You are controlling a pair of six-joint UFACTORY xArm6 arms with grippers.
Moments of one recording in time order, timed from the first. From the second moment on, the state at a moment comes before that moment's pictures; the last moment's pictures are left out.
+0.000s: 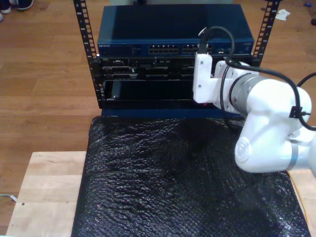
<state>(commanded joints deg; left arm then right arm) 82.9 -26.2 -7.5 2.2 61.5 -175.1 19.6 -3.9 -34.3 15.7 -25.5 -92.0</state>
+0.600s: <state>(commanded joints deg) 82.9 -26.2 -7.5 2.2 61.5 -175.1 19.1 5.4 -34.5 15.6 -50.7 -94.9</state>
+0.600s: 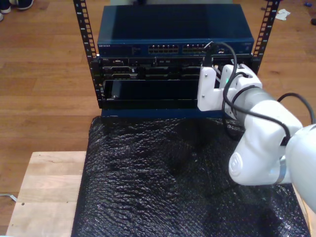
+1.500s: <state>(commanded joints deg) 82.9 -26.1 -7.5 2.2 61.5 -175.1 20.6 13.2 -44.7 11.3 -50.1 -100.4</state>
